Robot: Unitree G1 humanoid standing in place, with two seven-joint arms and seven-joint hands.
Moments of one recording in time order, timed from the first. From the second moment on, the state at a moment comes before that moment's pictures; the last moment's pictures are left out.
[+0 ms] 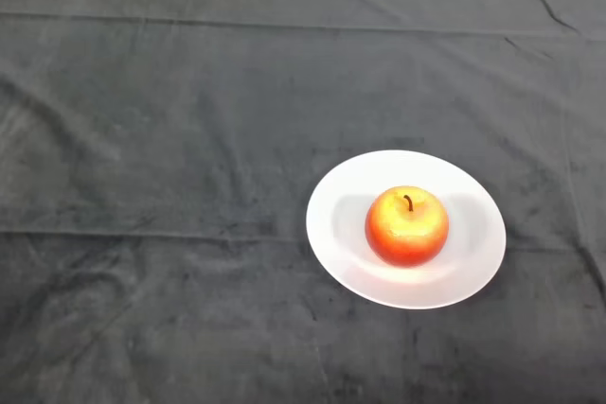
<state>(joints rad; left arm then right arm) -0.07 0.83 0.69 0.89 -0.58 -0.56 -0.14 -0.59 -0.40 -1.07 1.18 1.03 -0.16 0.32</state>
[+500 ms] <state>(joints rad) -0.10 0.83 0.72 0.91 -0.57 -0.57 -0.16 -0.59 -0.41 -1.07 1.18 1.03 -0.16 0.32</state>
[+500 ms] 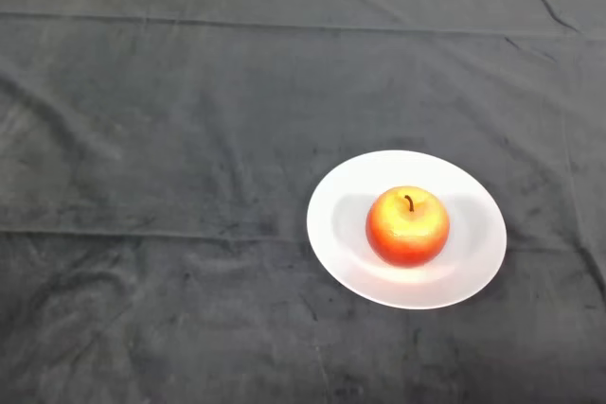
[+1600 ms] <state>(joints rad) -0.10 0.83 0.73 0.95 -0.54 -0.58 -0.19 -0.59 -0.41 -1.07 1.18 1.03 -0.15 0.32</state>
